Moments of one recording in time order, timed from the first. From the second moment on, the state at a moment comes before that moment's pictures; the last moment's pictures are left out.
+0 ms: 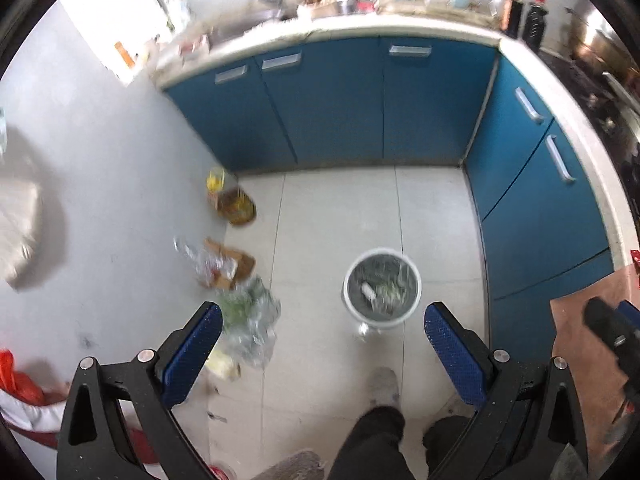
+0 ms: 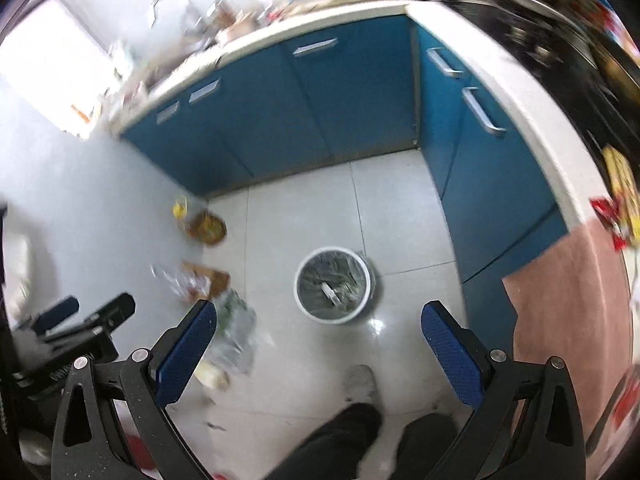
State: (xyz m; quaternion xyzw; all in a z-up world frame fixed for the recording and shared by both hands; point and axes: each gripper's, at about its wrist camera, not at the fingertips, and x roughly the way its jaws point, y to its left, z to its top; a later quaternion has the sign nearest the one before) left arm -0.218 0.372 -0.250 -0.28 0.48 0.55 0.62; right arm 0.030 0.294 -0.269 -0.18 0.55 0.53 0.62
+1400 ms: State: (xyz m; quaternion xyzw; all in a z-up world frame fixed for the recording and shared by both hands) left arm 0.265 0.280 -0.325 -0.22 0.60 0.23 0.74; right arm 0.440 0.000 -0.389 -0.03 0.65 0.18 0.74
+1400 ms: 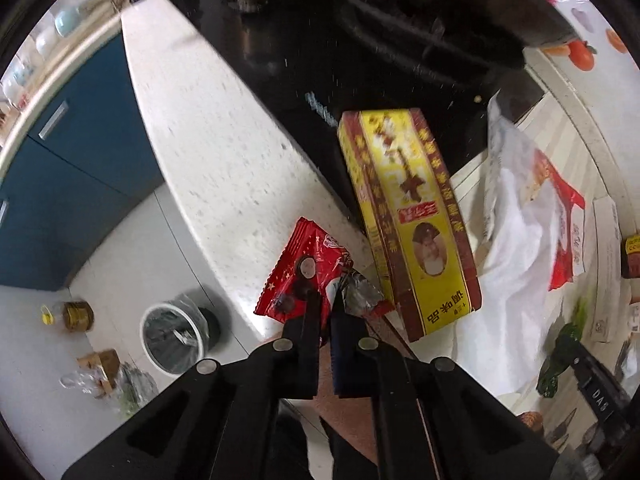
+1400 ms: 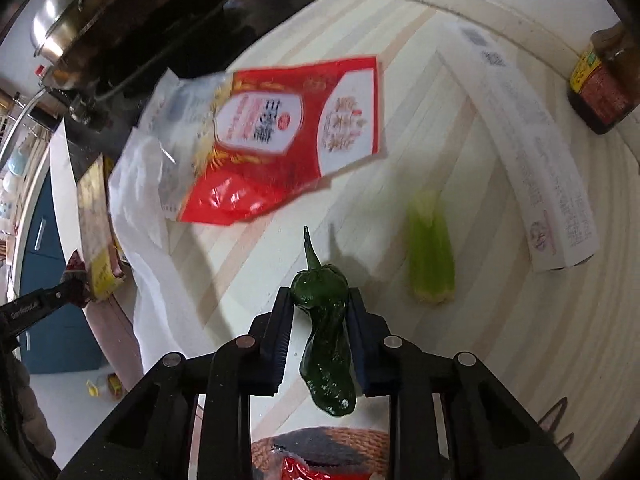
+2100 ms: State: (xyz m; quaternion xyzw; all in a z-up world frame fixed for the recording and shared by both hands) left arm 0.221 0.282 -0.210 -0.16 0.49 0.27 0.81; right arm 0.420 0.056 -0.271 0.00 0.56 0.26 0.79
